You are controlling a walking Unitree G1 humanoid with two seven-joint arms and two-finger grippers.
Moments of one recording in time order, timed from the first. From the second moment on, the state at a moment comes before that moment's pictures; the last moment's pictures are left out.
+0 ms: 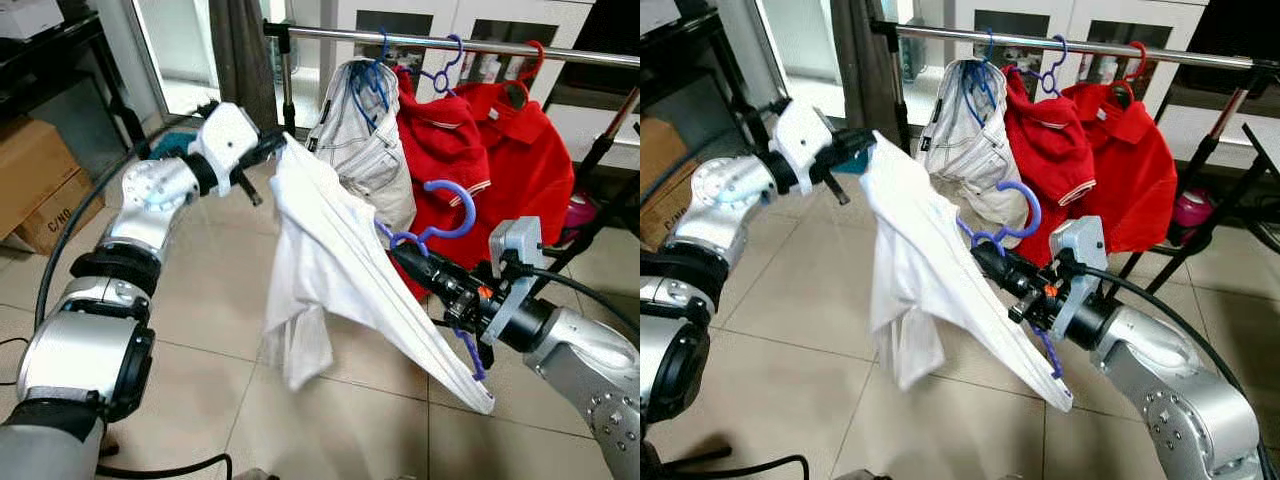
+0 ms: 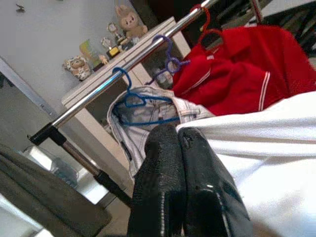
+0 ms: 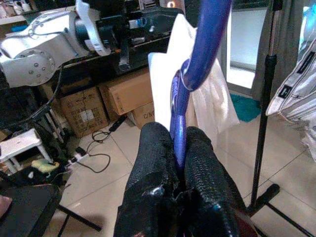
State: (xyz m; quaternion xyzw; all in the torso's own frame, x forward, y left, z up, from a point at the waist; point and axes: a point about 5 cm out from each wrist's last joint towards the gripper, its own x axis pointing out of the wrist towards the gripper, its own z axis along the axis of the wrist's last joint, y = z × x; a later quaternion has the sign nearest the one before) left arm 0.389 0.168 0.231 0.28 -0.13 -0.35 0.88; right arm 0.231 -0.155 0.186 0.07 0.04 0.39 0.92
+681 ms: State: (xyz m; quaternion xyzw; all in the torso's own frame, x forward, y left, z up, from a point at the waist) left arm 0.390 0.181 0.246 0.18 -0.13 -0.36 0.91; right arm 0.266 -0.172 0.185 0.09 0.04 0.26 0.96
